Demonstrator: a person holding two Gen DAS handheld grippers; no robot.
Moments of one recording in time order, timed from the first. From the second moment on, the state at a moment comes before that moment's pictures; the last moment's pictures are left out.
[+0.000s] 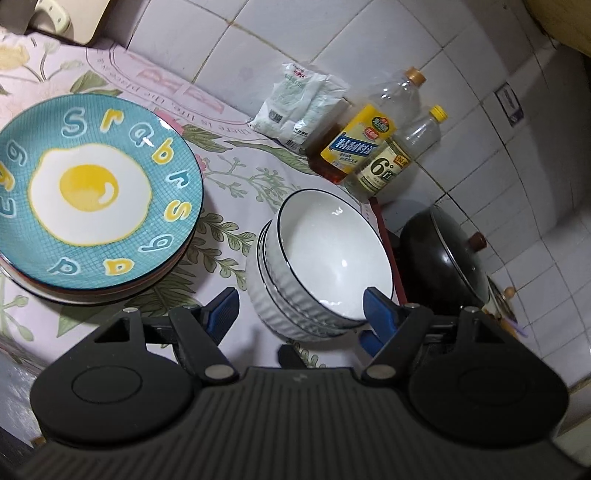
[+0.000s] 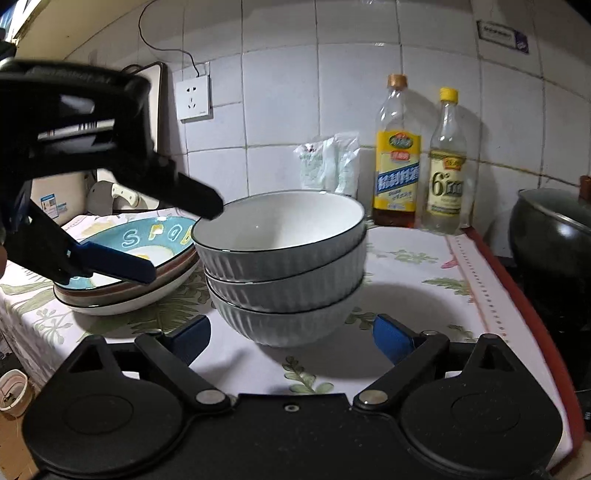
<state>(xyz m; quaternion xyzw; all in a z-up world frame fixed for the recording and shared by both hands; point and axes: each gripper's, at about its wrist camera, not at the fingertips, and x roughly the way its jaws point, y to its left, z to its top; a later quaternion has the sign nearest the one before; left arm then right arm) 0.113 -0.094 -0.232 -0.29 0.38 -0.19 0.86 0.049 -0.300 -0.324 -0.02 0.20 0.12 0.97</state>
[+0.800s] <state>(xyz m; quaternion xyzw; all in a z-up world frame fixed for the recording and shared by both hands) 0.169 -0.120 -0.267 -0.25 0.45 -0.19 0.83 0.101 -0.298 -0.334 0.00 0.23 0.16 0.96</state>
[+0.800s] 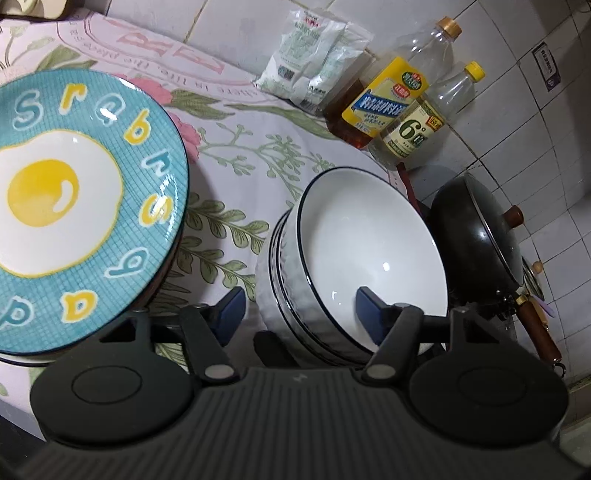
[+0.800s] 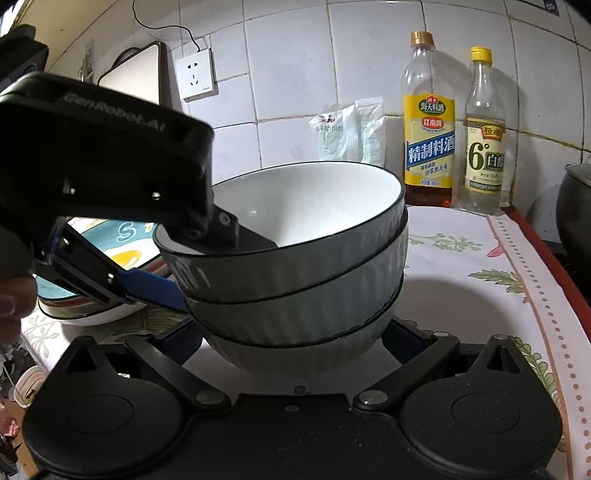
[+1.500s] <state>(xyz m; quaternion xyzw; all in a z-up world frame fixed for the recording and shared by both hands) 0.169 -0.127 -0.271 -0.24 0.45 -0.18 0.84 0.106 -0.295 -0.335 0.00 0.24 0.17 0.96</state>
